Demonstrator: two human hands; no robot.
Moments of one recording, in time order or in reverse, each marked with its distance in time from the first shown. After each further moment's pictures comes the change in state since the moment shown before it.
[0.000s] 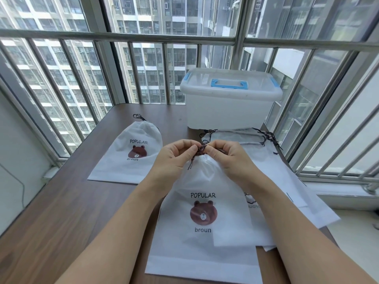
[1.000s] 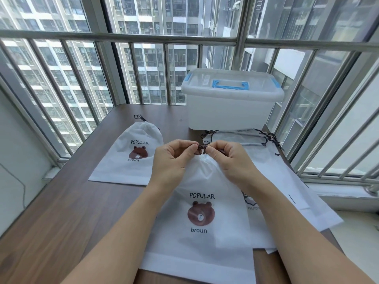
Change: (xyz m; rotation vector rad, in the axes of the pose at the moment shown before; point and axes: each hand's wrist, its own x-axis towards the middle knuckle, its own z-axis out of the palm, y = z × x) left_hand 0.000 -0.003 0.005 0.169 0.212 0.158; right_hand -0.001 -0.001 0.001 -0.107 0.059 0.015
